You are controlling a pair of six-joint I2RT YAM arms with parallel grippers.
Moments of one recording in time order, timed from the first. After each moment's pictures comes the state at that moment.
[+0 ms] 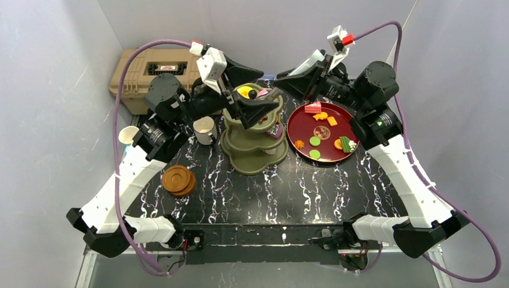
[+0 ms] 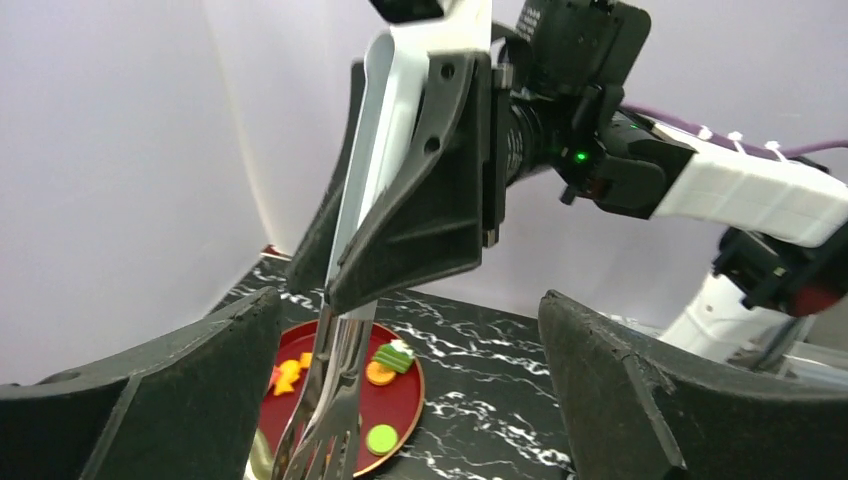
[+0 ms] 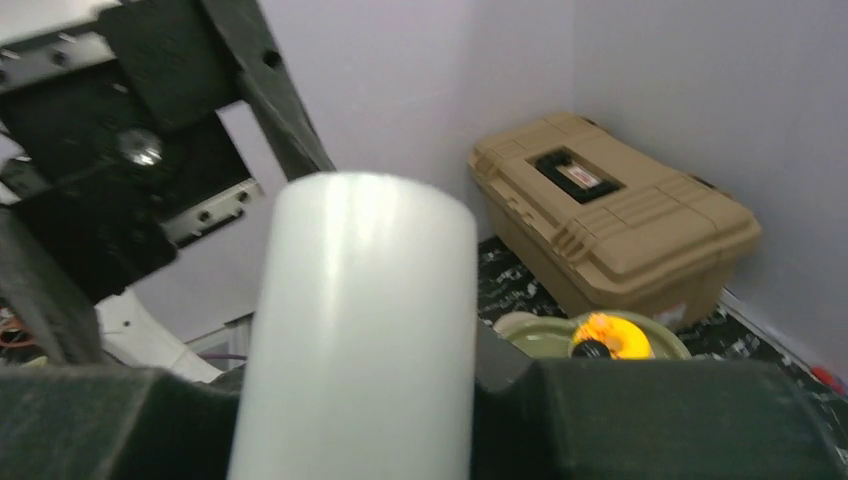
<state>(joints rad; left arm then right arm) -0.73 1.24 1.62 -0.11 0.53 -0.17 0.52 1.22 1.53 0.04 -0.71 0.44</state>
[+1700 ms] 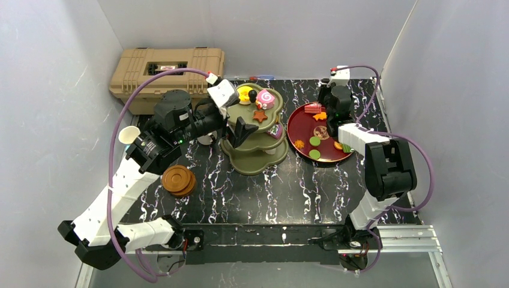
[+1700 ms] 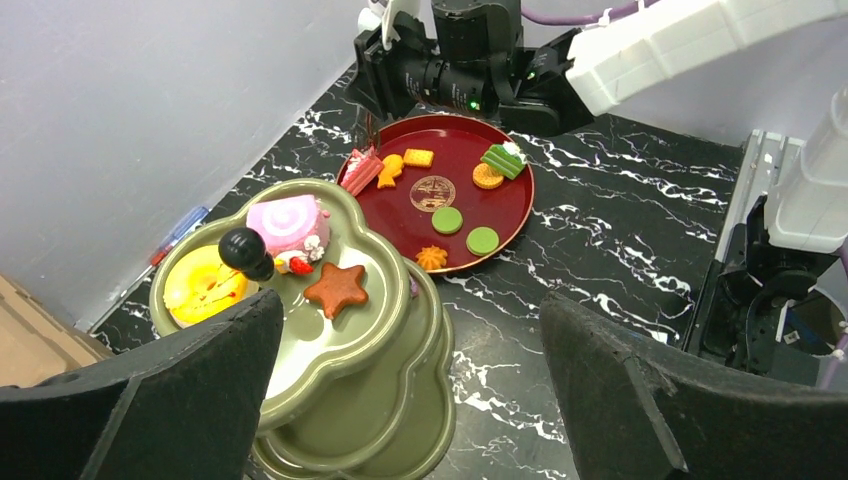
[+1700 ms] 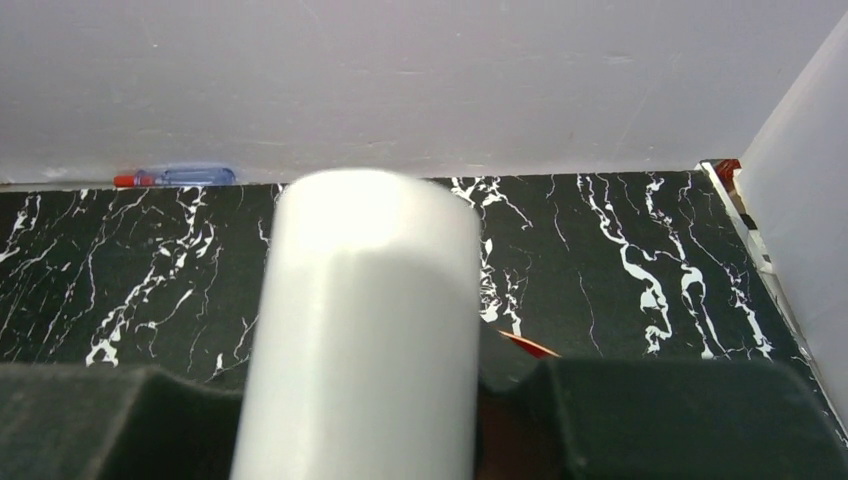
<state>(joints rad) -0.72 1.11 1.46 -0.49 0.30 0.16 0.22 1.70 1.03 0.60 0.22 0.04</state>
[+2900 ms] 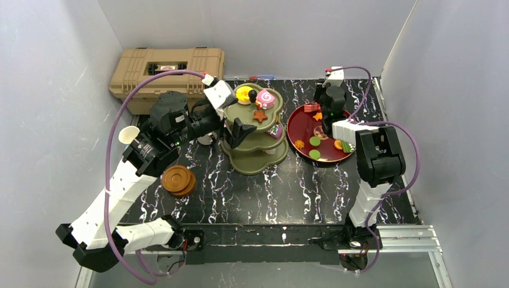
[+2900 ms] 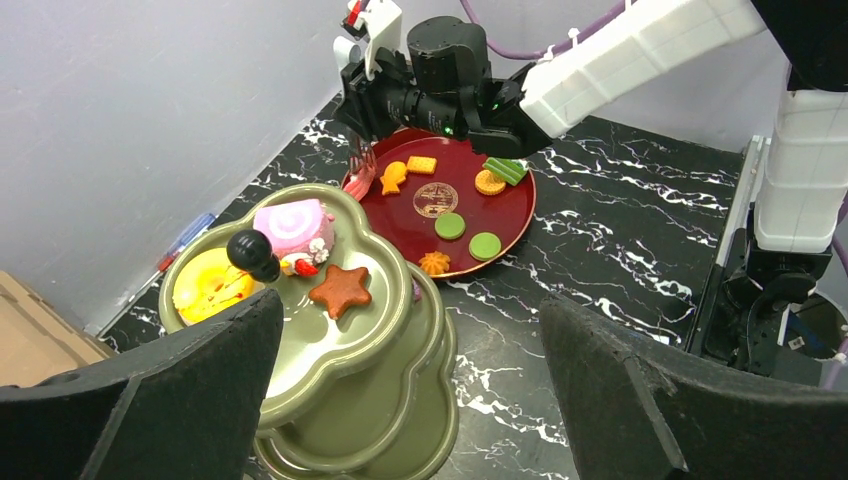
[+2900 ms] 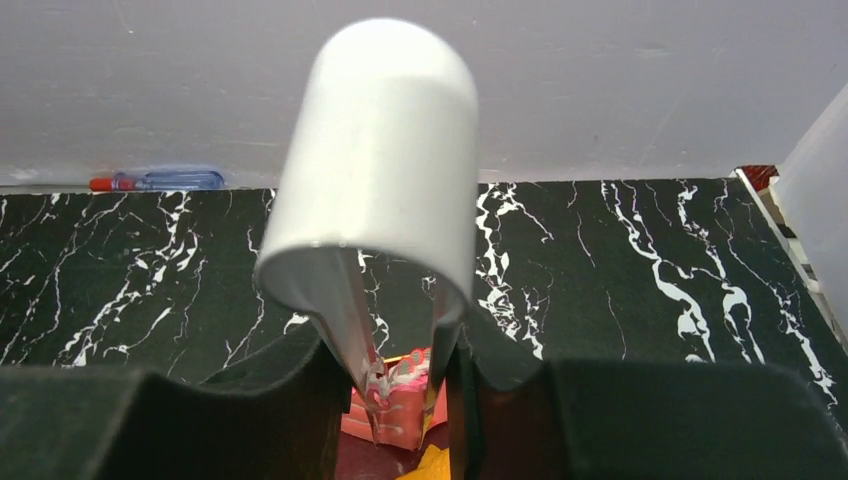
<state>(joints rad) -0.71 1.08 1.45 -0.48 0.30 0.16 0.22 1.88 1.09 0.73 0.22 0.03</state>
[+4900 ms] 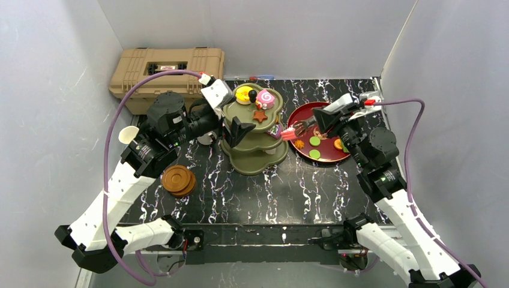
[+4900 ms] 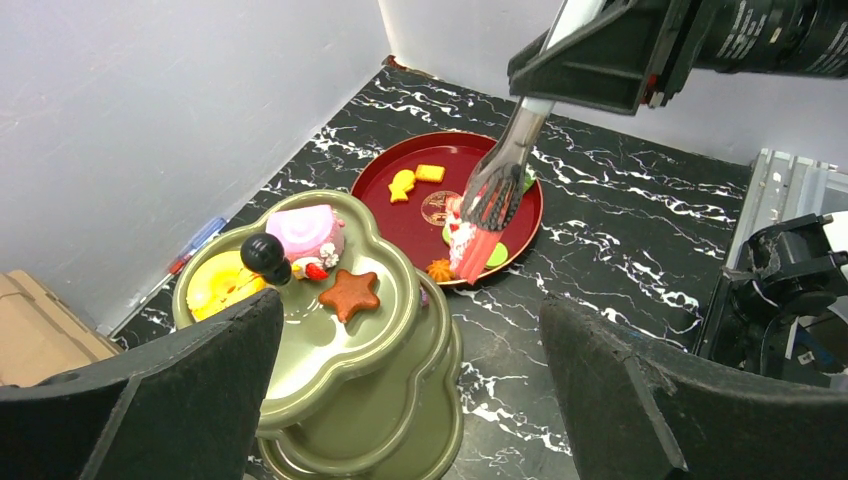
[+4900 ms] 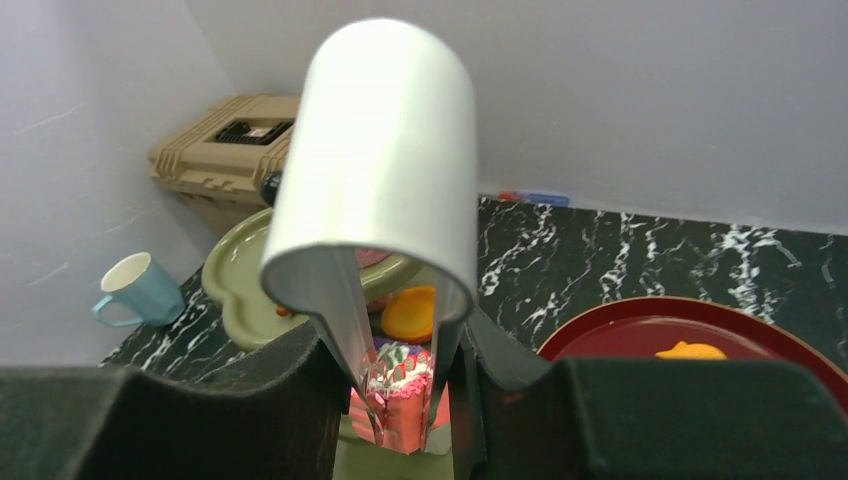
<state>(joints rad) -0.71 1.07 1.45 -0.47 0.28 0.15 0.45 0.73 0.83 0.06 -0.04 0.28</state>
